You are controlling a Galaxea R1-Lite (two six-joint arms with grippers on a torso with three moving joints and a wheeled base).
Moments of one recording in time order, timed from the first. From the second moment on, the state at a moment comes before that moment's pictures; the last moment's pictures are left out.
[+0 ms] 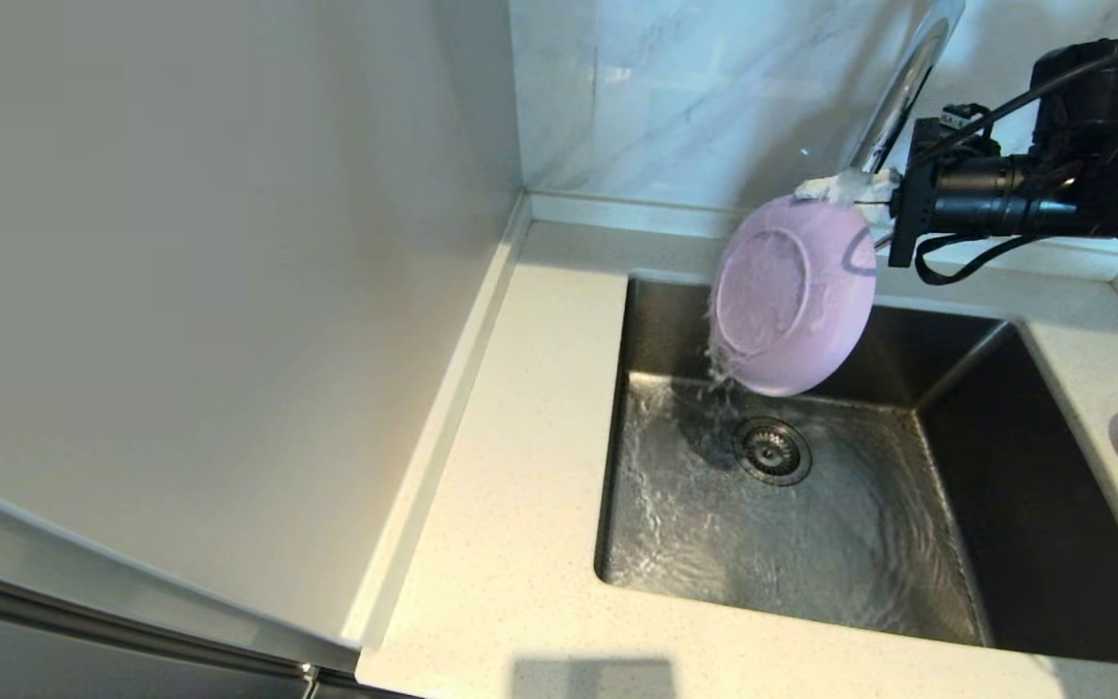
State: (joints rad) left arm 0.00 0.00 0.00 0.00 0.00 0.00; right arm -0.01 2.03 -1.97 0.11 1.00 1.11
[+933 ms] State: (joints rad) left arm 0.00 0.00 0.00 0.00 0.00 0.00; right arm -0.19 2.02 -1.97 0.12 1.02 1.10
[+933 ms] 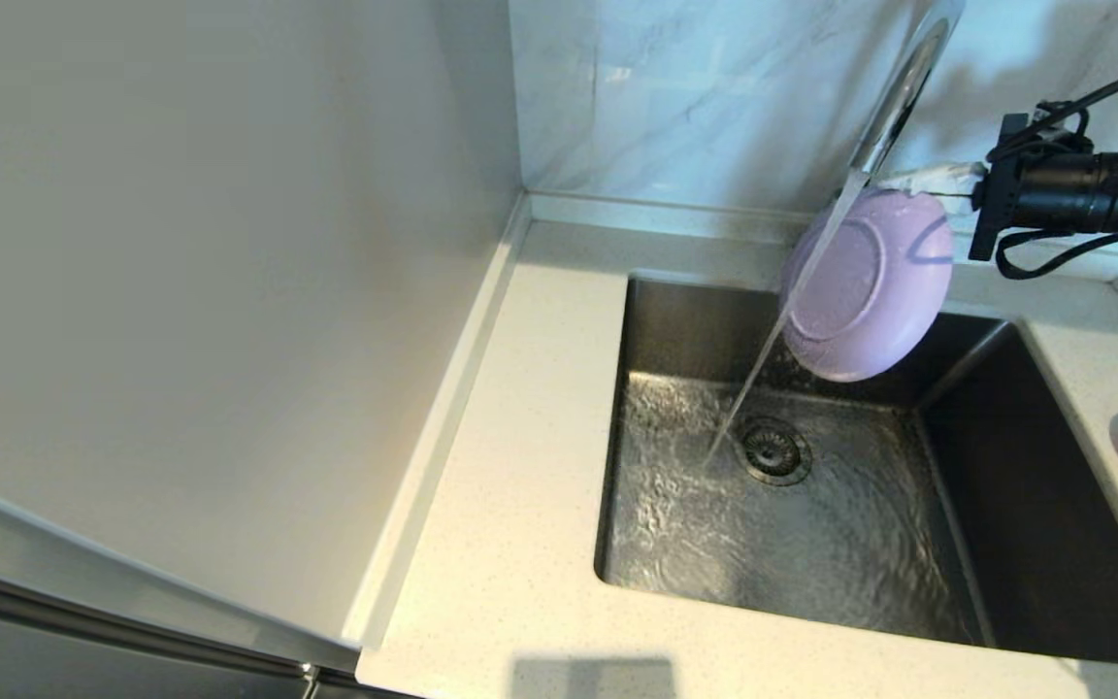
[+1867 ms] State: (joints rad) left arm 0.00 0.00 0.00 0.00 0.00 0.00; right arm -0.36 1.61 -1.76 0.21 1.04 0.84
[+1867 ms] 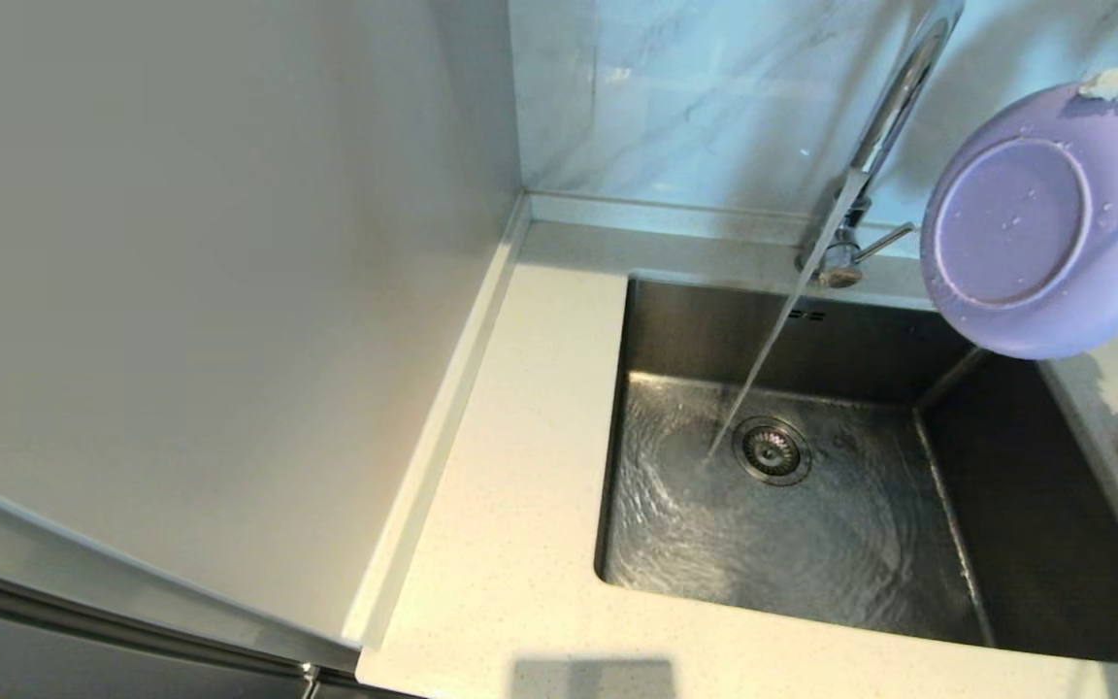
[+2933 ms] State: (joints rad) left arm 0.00 0.00 0.00 0.00 0.00 0.00; right arm -0.21 1.33 -1.58 0.57 0.44 -0.46
